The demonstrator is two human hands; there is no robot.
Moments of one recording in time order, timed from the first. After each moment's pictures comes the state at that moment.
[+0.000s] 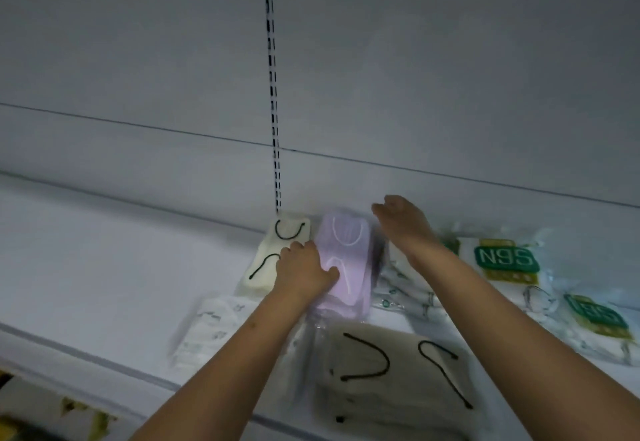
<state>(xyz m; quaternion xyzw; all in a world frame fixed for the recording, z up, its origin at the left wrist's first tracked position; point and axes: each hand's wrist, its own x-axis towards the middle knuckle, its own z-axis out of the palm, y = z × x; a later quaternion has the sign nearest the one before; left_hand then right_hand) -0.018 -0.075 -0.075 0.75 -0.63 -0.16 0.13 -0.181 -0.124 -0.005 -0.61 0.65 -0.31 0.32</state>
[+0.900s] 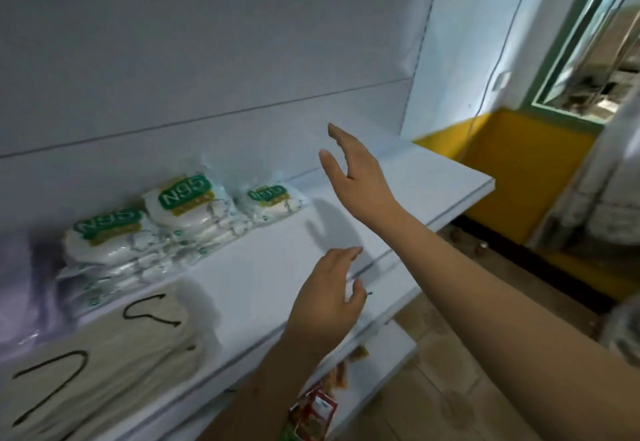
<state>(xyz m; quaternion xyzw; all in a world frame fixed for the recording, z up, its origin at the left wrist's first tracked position) -0.351 0.147 -0.101 0.18 -0.89 -0.34 0.26 -0.495 0.133 0.007 -0.52 0.73 -0.44 -0.02</state>
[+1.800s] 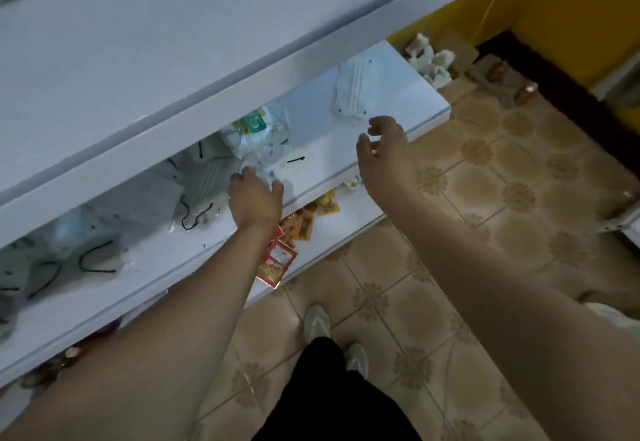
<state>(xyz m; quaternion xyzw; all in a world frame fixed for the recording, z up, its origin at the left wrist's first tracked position) -0.574 0.152 -0.392 0.63 -0.72 -0.27 0.06 -0.734 0.259 -0.330 -0.29 0.84 -0.41 0.19</state>
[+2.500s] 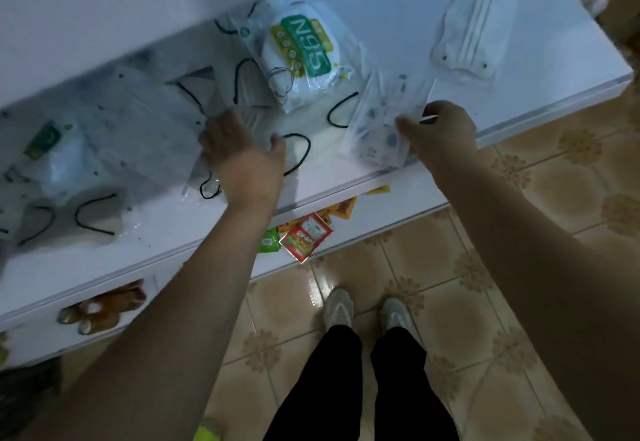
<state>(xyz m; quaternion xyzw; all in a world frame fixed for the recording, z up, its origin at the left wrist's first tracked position) -0.531 0.089 -0.458 0.68 -0.70 -0.12 0.18 -0.748 0.168 -0.447 -0.24 0.85 -0.34 0.30</state>
